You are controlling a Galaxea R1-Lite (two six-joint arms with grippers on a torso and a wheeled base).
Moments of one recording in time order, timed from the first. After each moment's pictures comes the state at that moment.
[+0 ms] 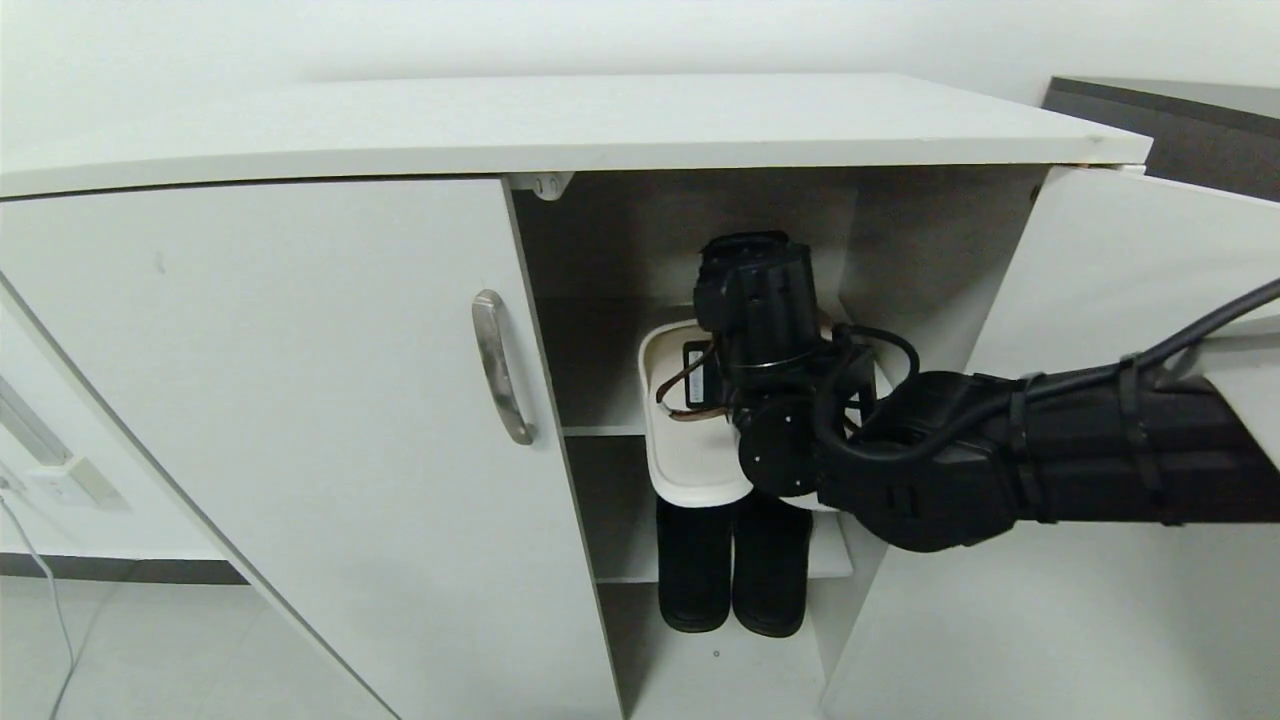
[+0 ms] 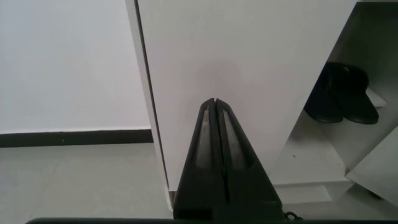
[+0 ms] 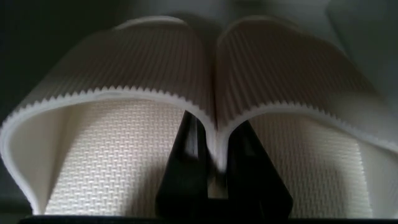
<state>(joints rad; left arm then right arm) 0.00 0.00 0.00 0.00 0.00 -0.01 0.87 2.06 -1.55 -0.31 -0.83 0.17</state>
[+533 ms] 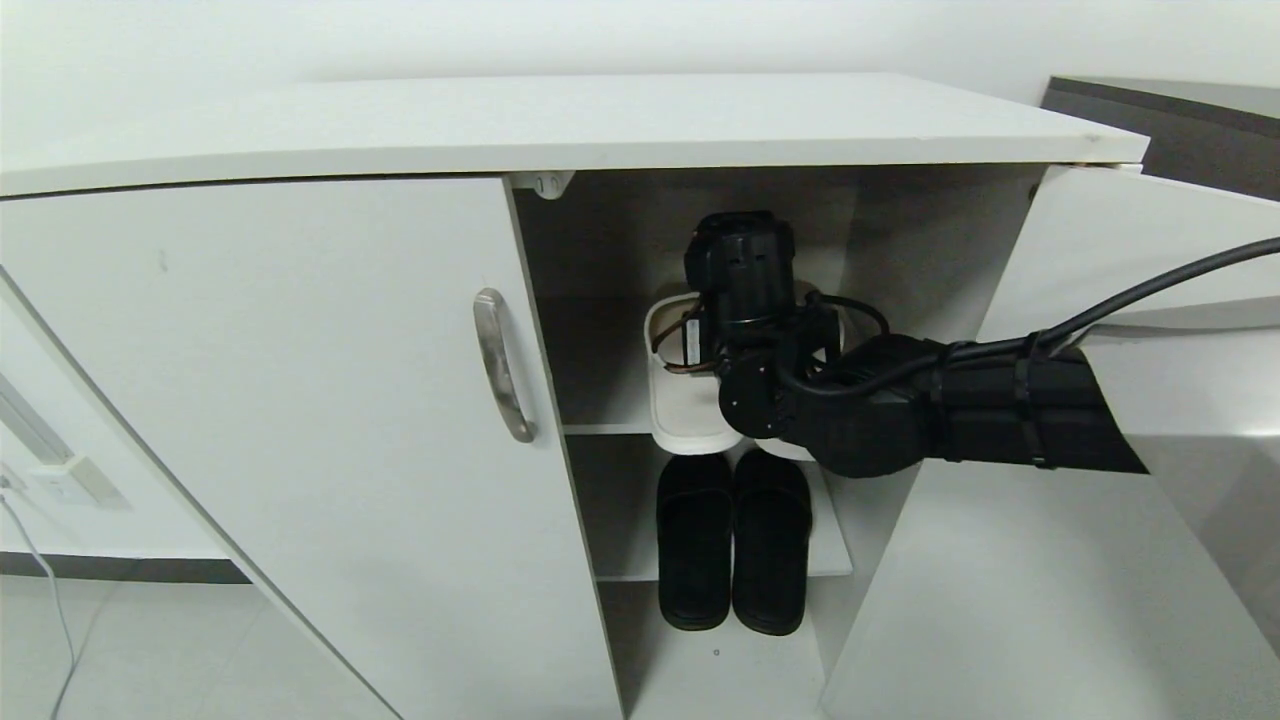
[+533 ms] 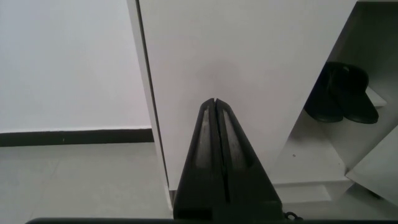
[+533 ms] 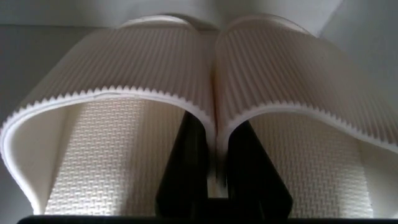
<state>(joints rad) 0.00 0.00 0.00 0.00 0.00 -0.01 0.80 2.20 -1.81 -0.21 -0.81 0.13</state>
